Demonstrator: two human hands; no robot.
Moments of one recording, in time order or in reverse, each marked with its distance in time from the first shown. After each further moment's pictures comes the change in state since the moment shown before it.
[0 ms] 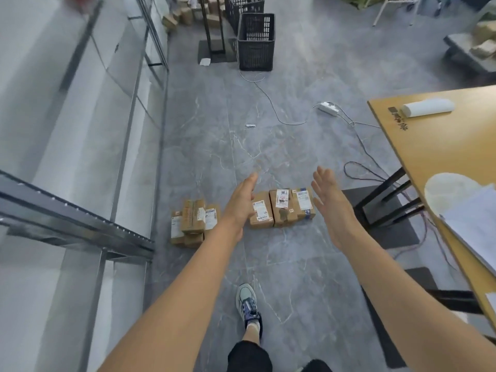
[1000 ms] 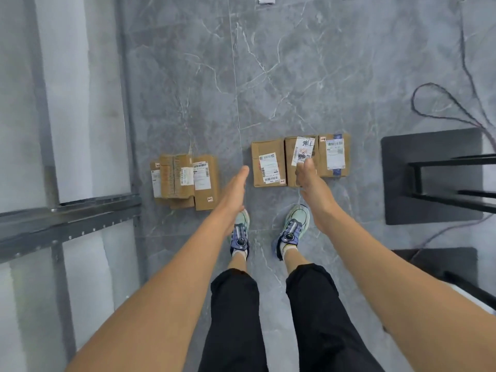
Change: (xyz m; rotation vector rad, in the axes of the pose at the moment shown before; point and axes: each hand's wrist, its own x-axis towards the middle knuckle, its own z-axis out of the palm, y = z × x) left_hand 0.352 -0.095 0.012 0.071 0.098 -0.528; right_hand 0.368 0.191 0.018 -0.095 -0.119 0.589
